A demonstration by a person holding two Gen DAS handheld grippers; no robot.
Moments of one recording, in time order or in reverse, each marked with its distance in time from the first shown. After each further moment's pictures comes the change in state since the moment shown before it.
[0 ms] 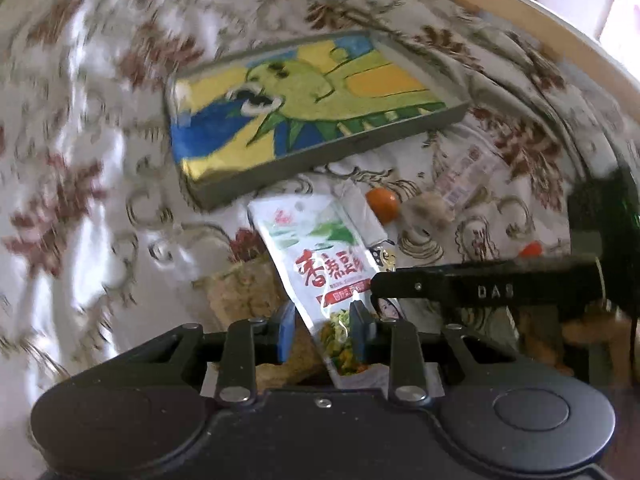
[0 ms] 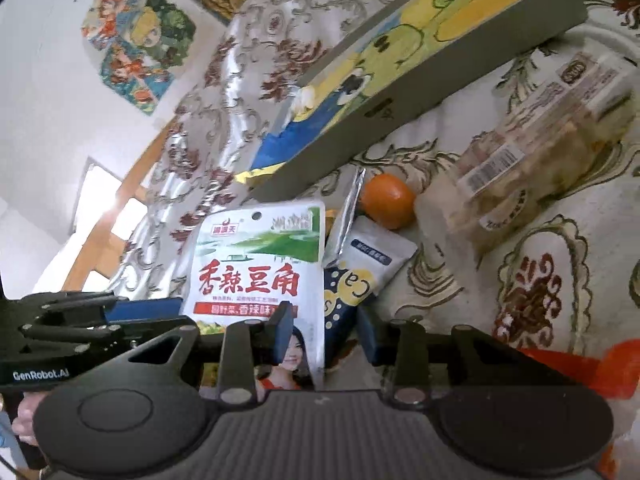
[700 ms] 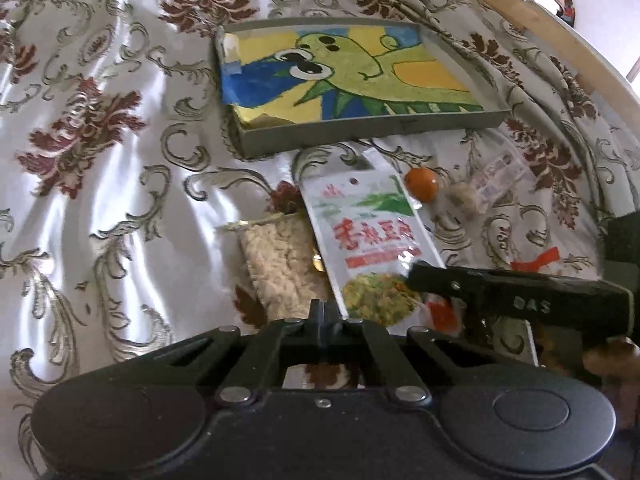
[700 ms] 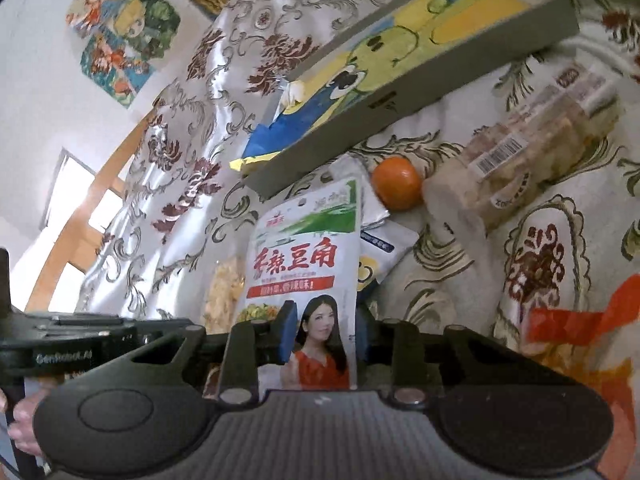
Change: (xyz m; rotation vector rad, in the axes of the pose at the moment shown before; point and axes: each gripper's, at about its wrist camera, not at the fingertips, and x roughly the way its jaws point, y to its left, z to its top) left arm -0.005 0.034 -0.026 -0.124 0.017 0.008; right arm -0.002 0.026 -0.015 -0.035 -0.005 -0.097
